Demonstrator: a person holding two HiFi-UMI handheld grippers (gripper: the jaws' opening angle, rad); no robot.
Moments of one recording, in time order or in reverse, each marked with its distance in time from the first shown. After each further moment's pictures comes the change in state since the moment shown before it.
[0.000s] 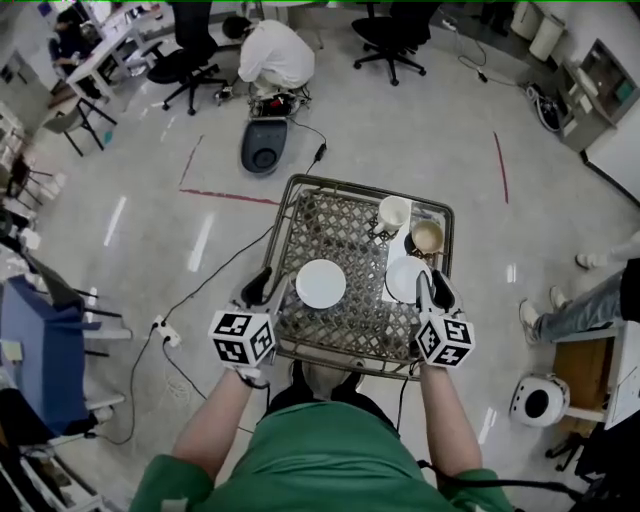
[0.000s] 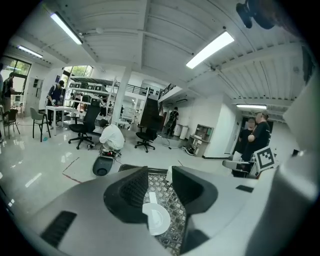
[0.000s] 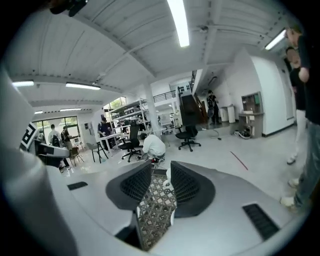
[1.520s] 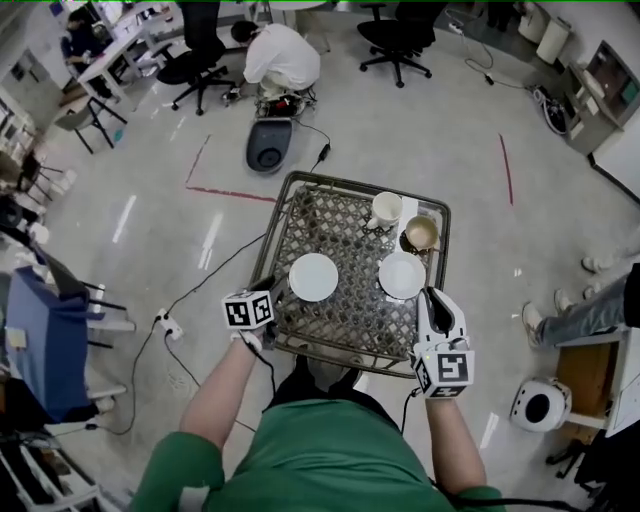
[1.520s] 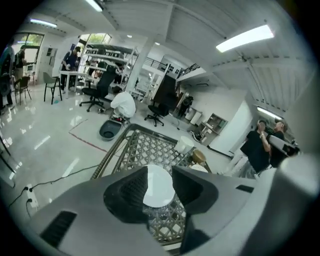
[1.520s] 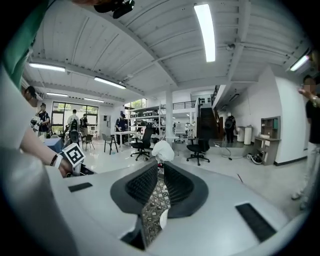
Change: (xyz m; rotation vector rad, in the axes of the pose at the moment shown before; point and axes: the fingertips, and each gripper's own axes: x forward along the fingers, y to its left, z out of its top) left arm 0.053 0.035 -0.146 -0.251 0.262 0.052; right arm -0.088 0.017 0.030 -0.256 -0.086 0.133
